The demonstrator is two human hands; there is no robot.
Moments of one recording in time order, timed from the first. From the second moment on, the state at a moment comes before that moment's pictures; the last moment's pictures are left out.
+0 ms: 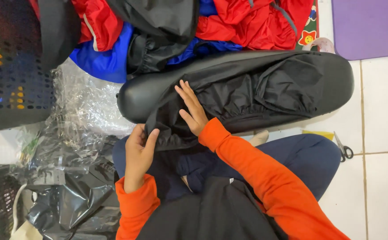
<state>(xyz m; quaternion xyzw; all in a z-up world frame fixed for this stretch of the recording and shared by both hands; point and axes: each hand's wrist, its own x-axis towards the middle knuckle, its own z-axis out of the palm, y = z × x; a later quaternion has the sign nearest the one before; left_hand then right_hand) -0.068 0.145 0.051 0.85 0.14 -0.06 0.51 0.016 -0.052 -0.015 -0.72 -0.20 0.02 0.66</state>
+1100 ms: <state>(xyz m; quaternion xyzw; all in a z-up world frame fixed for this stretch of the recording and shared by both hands) 0.004 -0.147 -0.119 0.85 -0.26 0.28 0.35 0.025 -0.349 0.034 -0.94 -0.08 -0.13 0.30</state>
